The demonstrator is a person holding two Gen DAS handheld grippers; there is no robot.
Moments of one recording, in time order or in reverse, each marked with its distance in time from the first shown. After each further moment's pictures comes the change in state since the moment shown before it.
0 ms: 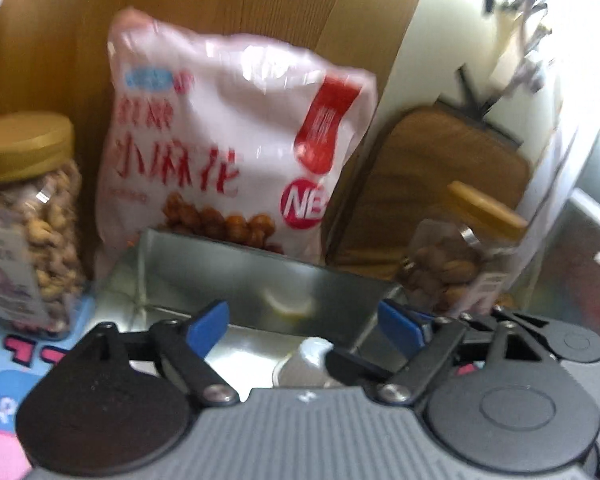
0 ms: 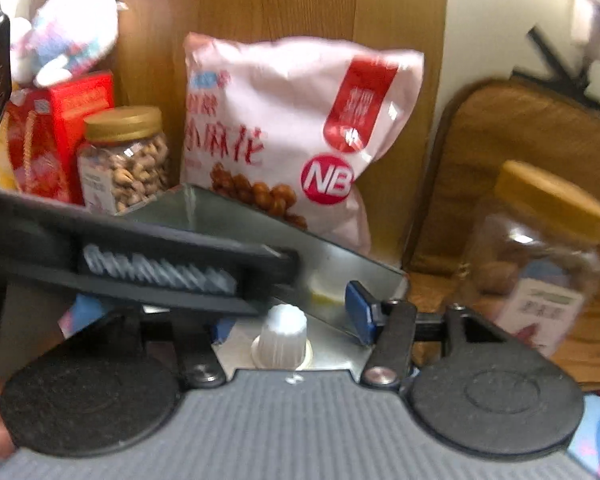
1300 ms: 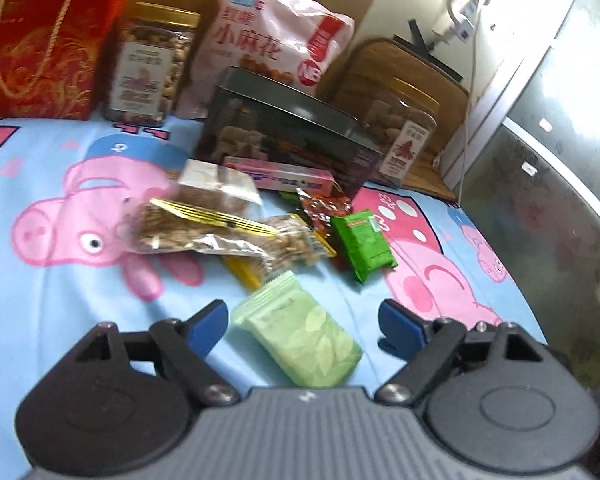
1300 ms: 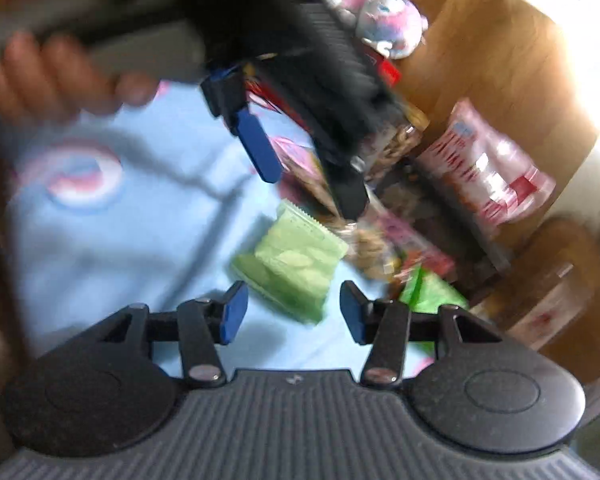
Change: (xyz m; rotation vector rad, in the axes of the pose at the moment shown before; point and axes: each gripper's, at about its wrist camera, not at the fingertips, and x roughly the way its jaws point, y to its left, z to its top) left arm -0.180 0.021 -0.148 -0.076 0.179 -0.068; right arm -0.157 0.131 -0.166 -0.559 -0.050 0.210
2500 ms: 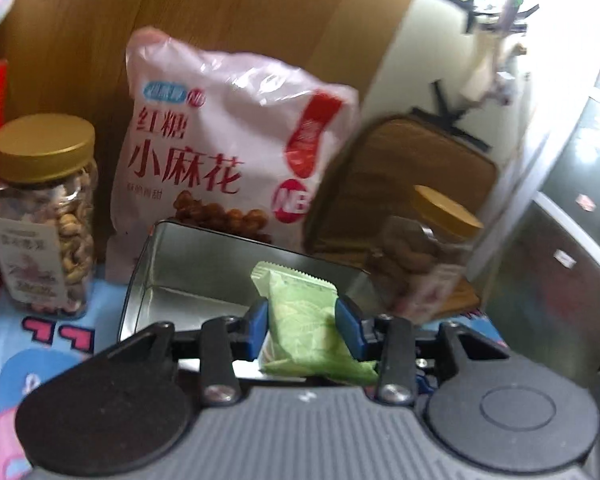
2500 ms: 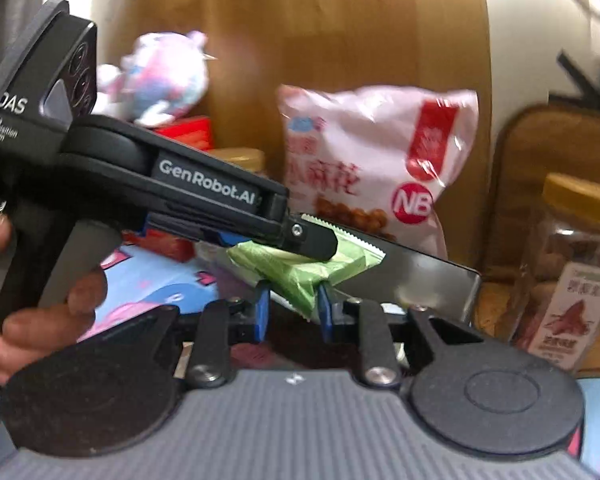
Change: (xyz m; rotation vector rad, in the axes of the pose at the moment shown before) left arm 0.129 -0.009 0.185 0.052 -0.088 0.006; right arm 0.097 -0.198 0.060 0.584 -0.111 -0.031
